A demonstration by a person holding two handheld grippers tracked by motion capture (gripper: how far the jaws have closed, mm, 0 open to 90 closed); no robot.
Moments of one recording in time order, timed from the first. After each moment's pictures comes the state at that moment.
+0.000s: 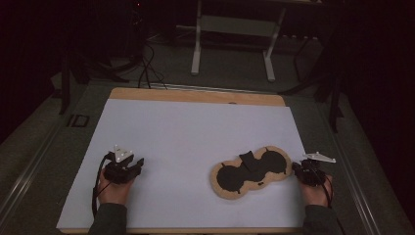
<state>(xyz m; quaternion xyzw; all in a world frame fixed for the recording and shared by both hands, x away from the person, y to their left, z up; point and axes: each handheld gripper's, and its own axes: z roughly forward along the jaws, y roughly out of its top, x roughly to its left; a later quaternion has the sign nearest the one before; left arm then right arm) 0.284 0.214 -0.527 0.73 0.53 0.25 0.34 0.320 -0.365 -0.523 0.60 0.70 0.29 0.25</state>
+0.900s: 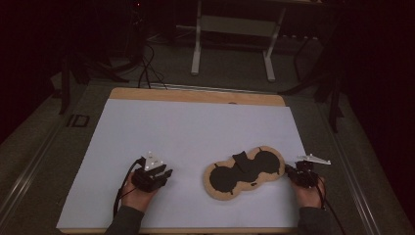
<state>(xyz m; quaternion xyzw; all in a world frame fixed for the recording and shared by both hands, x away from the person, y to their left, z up) 0.274 0.137 -0.527 0.81 0.43 0.18 0.37 0.318 -0.350 -0.532 0.60 0.70 0.33 0.21</state>
